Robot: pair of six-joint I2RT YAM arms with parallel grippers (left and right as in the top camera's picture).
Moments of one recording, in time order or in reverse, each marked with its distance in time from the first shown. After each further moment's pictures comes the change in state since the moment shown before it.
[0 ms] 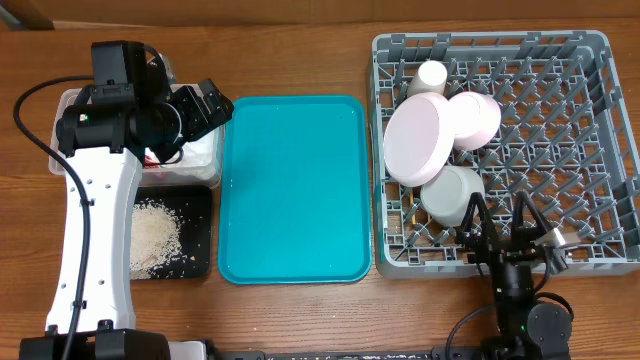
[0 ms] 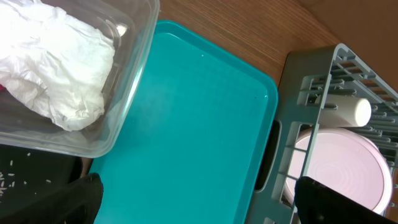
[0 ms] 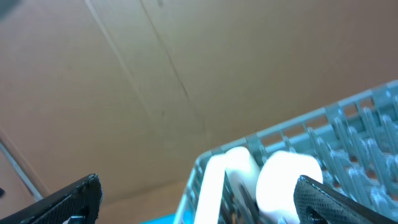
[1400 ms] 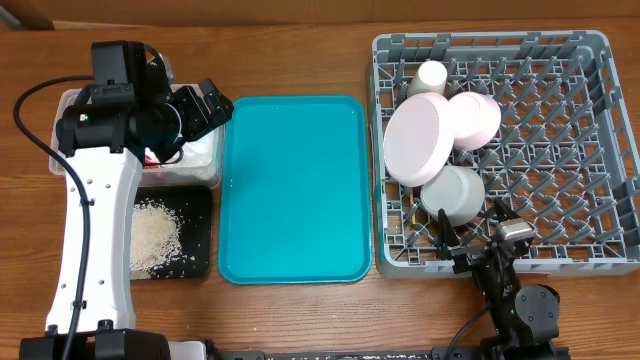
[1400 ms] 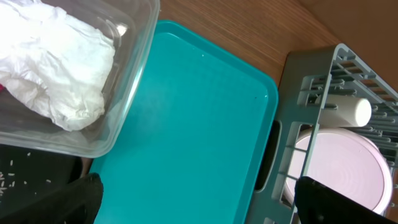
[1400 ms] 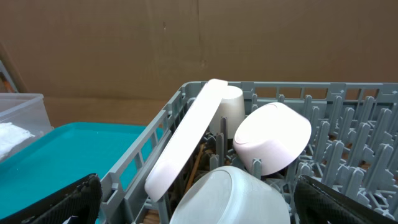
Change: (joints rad) left arm 0.000 0.000 0.000 -0.001 0.000 0.000; right arm 0.000 -0.002 0.000 -0.257 -0.141 -0.393
